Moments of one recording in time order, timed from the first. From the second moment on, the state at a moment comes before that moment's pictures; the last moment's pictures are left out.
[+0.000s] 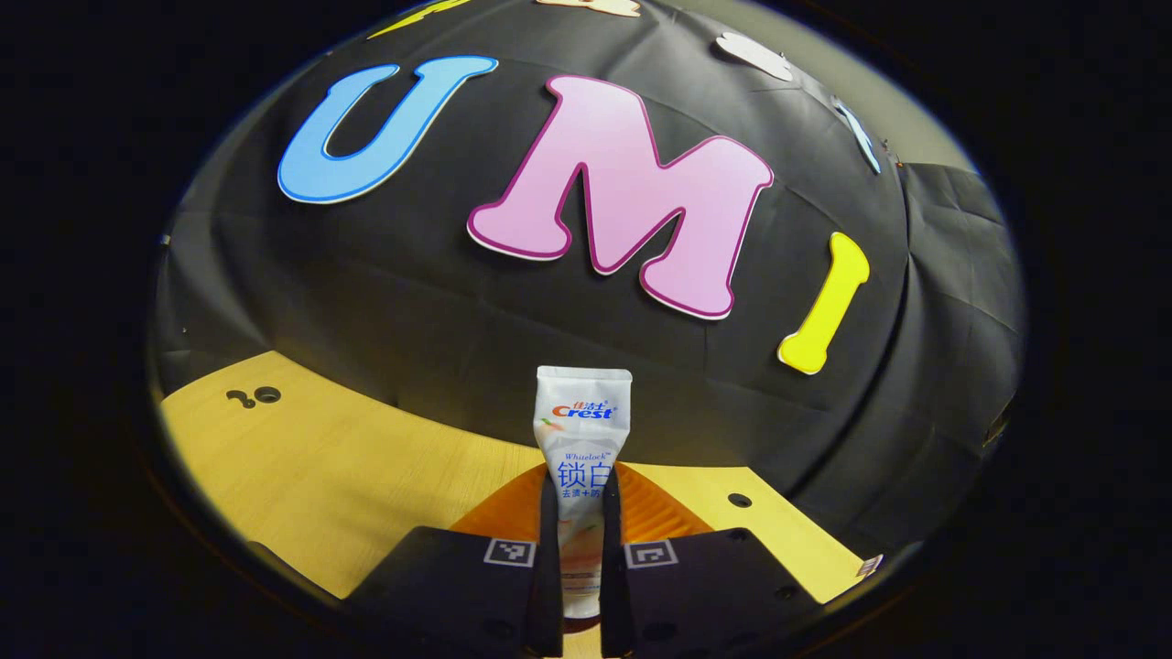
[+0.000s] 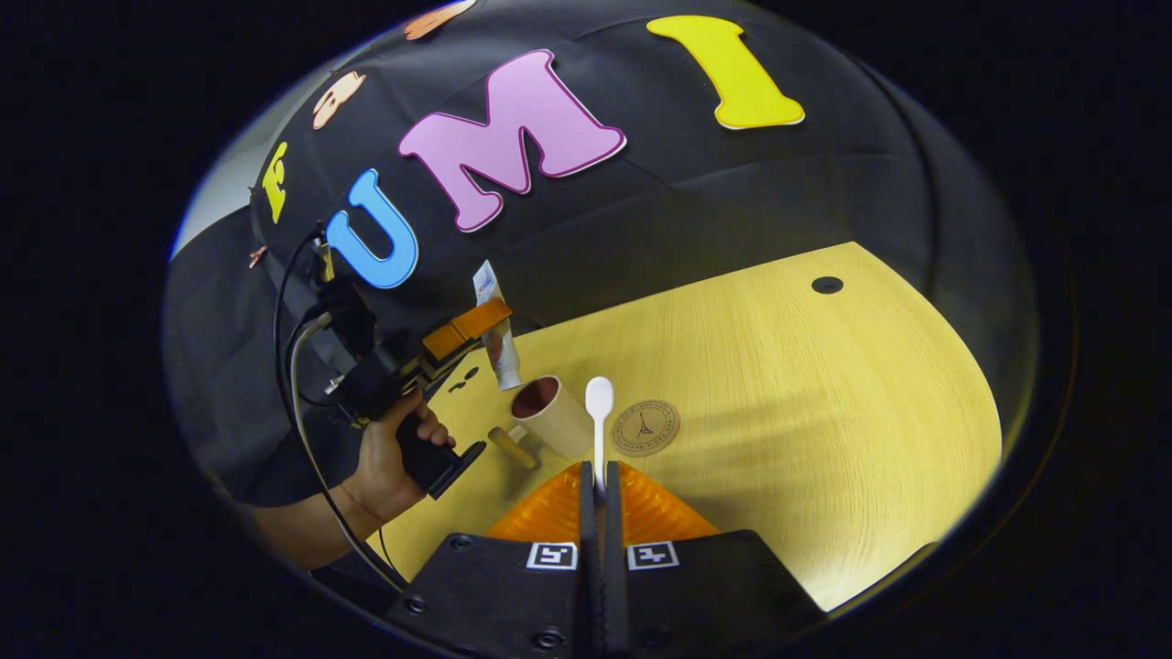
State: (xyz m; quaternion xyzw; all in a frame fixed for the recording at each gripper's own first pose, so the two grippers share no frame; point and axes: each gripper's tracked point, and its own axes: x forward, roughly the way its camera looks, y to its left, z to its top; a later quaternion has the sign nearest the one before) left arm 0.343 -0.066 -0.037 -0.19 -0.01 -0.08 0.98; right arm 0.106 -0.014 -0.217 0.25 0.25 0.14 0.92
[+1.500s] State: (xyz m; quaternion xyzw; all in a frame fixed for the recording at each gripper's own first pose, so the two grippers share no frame) left arm 0.264 -0.052 -0.078 -0.16 0.06 -0.07 0.98; right arm 0.138 0.013 -0.171 0.29 0.20 0.16 0.92
